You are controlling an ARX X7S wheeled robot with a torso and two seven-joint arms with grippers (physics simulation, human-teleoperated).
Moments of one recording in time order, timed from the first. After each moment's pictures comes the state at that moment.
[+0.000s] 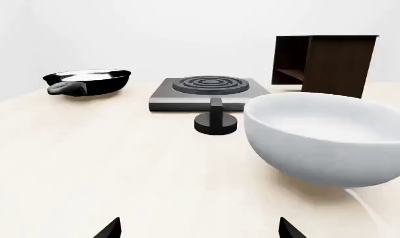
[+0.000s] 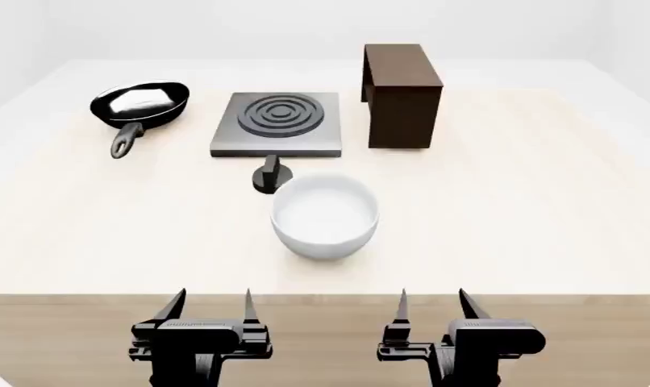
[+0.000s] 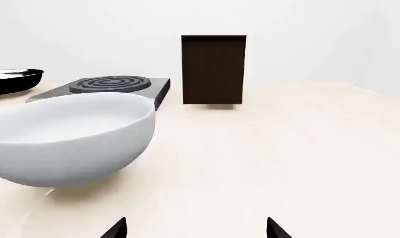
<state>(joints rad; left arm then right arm) 0.00 0.00 0.00 0.00 0.00 0.00 0.00 0.00 0.00 0.00 0.00 0.00 0.00 0.00</state>
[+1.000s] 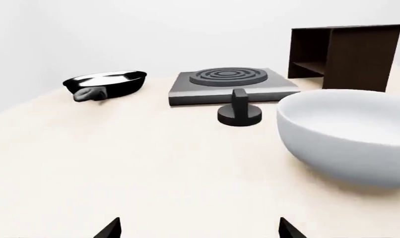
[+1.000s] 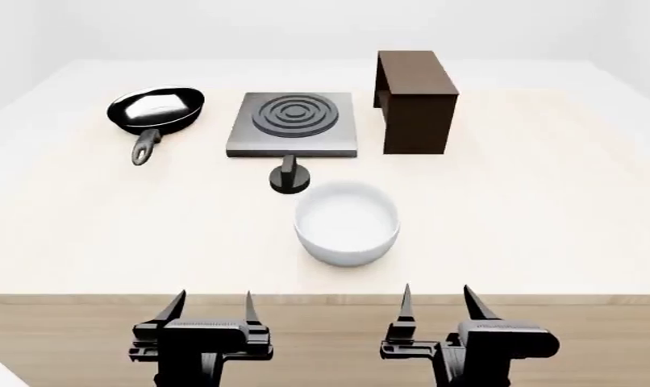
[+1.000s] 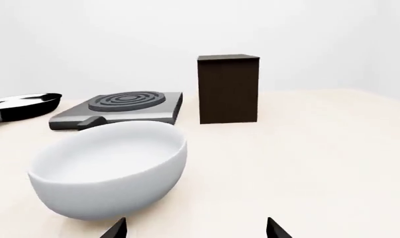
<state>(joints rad) -0.01 -0.07 0.10 0.00 -0.02 -0.03 -0.11 -0.02 0.08 -0.08 -0.07 0.11 -0.01 0.08</state>
